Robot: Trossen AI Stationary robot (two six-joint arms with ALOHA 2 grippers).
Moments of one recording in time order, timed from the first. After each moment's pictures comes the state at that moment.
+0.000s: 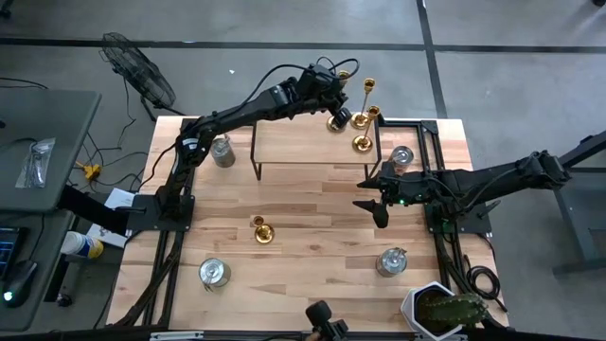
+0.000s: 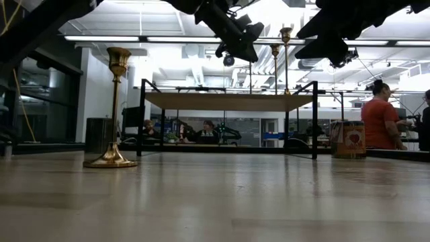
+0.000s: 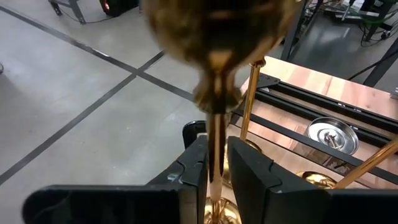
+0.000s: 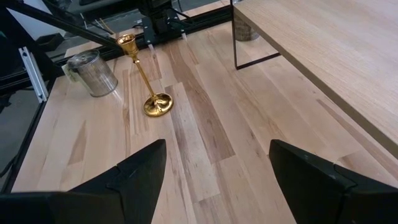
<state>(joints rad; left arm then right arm) 0.43 2.12 2.20 -0.49 -0.17 -0.03 0.13 0.90 0.61 -0.16 0.26 0.37</state>
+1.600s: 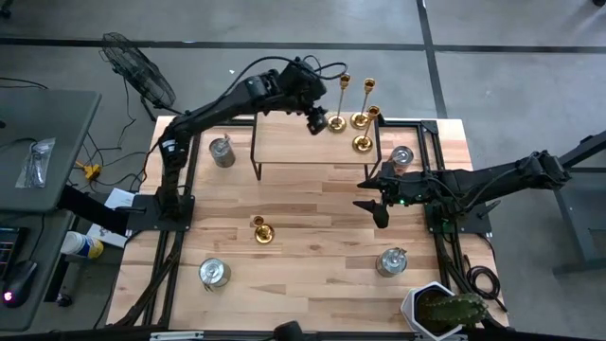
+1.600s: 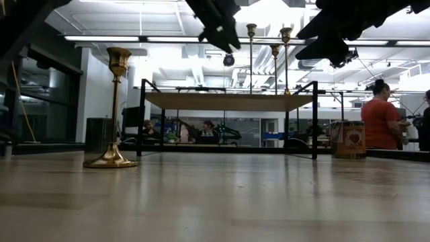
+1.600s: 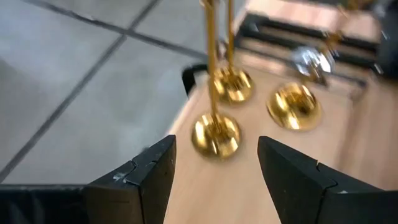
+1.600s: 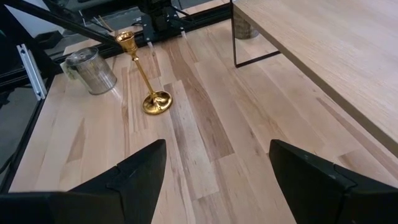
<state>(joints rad) 0.42 1.95 2.20 -0.90 -0.12 0.06 0.13 0.90 0.61 -0.17 0.25 0.37</state>
